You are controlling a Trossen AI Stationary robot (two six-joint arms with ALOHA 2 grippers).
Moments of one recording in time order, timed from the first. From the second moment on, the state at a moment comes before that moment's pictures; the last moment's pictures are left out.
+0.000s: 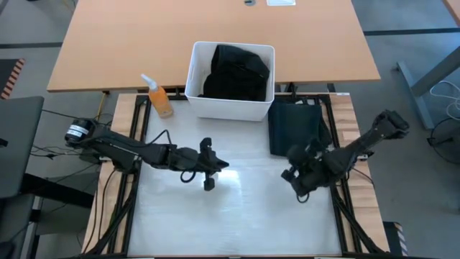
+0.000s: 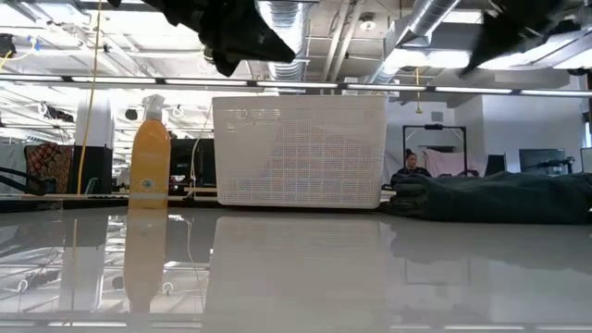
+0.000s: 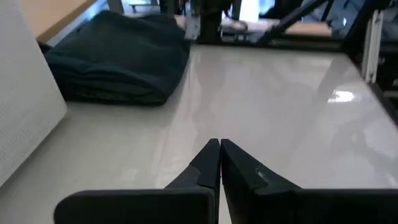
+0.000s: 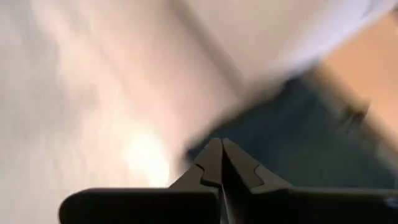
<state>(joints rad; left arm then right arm) -0.20 1.41 0.86 0.16 -0.29 -0.13 0.53 1.24 1.03 -1.15 0.96 0.97</state>
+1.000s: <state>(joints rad) -0.17 1.41 0.67 0.43 -0.29 -0.06 -0.69 1.80 1.58 -0.12 0.26 -0.33</state>
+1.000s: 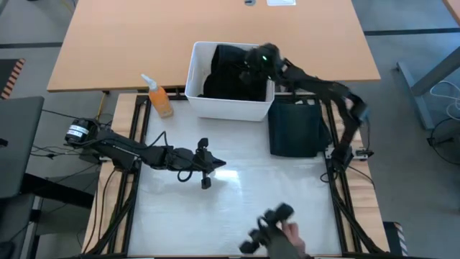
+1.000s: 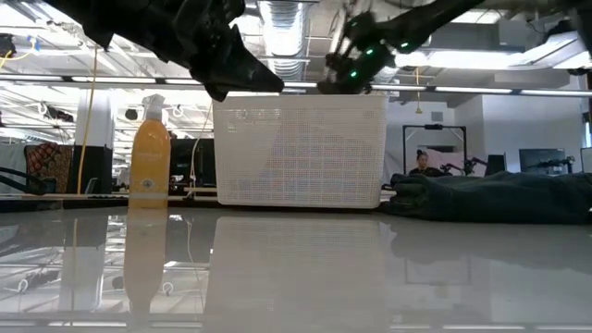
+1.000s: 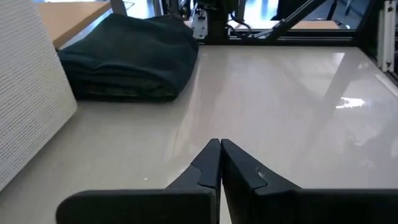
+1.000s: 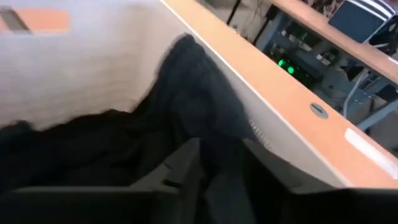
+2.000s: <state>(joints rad) -0.14 1.41 0.67 0.36 -0.29 -0.03 -0.66 2.01 2.08 -0.31 0.19 -0.45</state>
